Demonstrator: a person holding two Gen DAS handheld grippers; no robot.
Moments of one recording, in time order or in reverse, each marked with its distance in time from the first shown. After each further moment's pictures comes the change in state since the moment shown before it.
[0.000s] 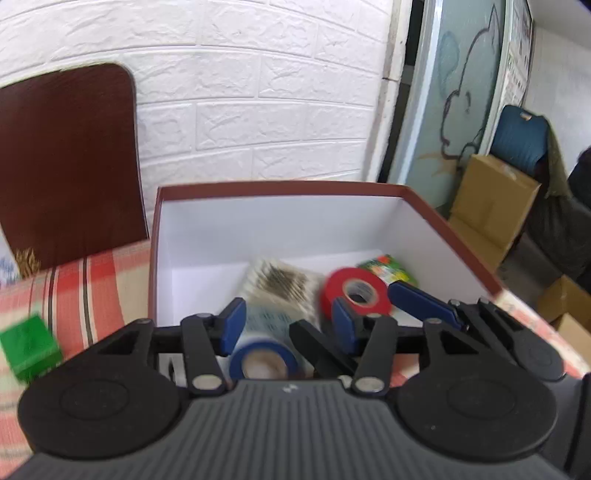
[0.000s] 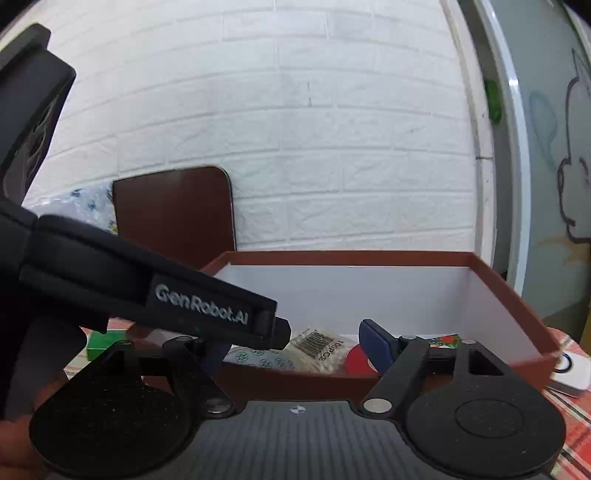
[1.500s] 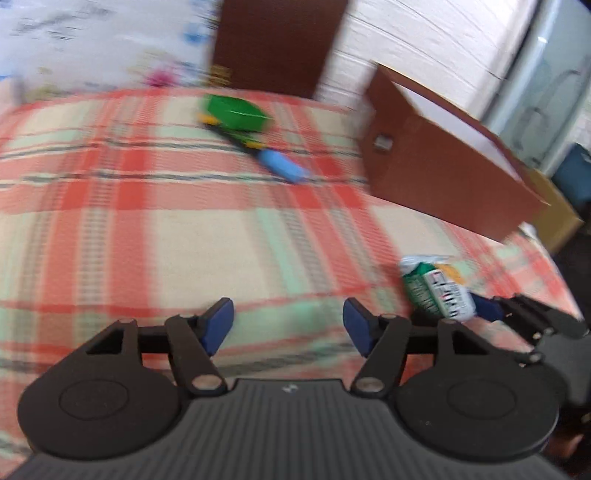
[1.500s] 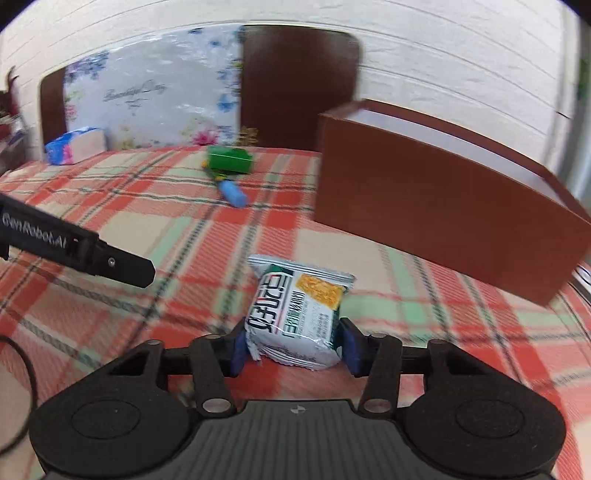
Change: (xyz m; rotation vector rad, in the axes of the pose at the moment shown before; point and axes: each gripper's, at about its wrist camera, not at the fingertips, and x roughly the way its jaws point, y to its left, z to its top) left arm -0.119 0.111 -0.160 -0.312 0.169 0.095; right arm -0.053 0.080 -0.062 -0.219 0.420 0.107
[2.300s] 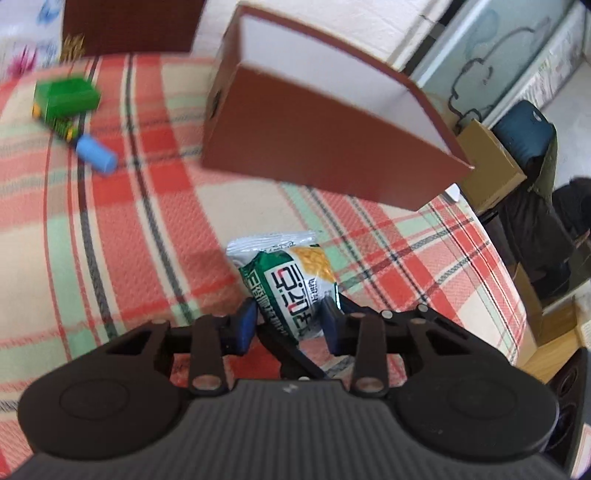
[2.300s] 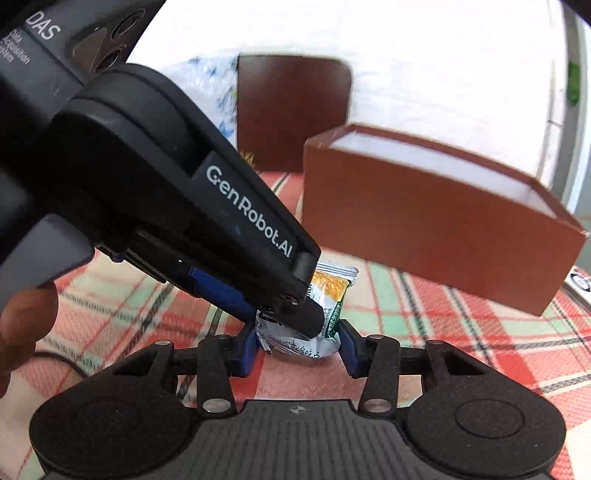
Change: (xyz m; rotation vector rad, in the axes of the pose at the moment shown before) left arm 0.044 -0.102 0.027 0.068 0.151 -0.167; right arm -0.008 -0.019 -0.002 -0.001 -0.116 0.041
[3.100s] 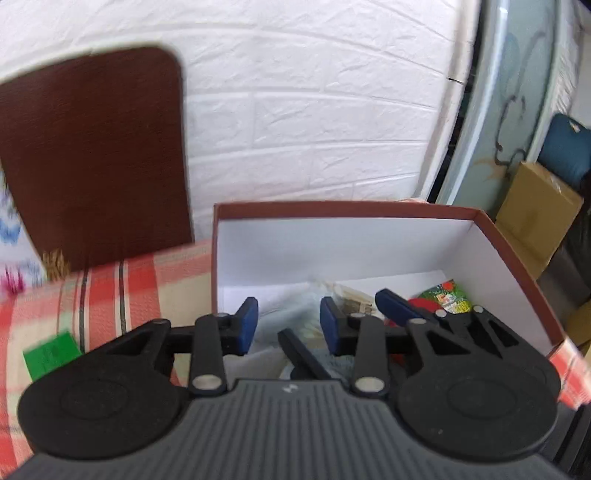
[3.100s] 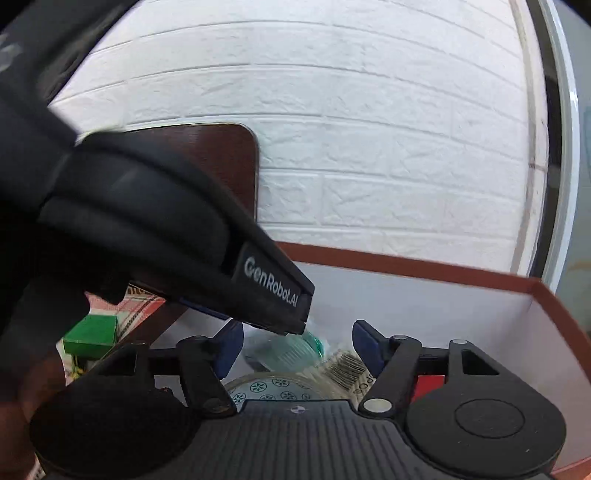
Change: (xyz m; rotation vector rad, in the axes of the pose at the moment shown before) left arm 0.061 -0.034 0.173 0.217 -0.263 0.247; right arm 0.132 -0.088 0.118 0.102 -0.186 -0.113
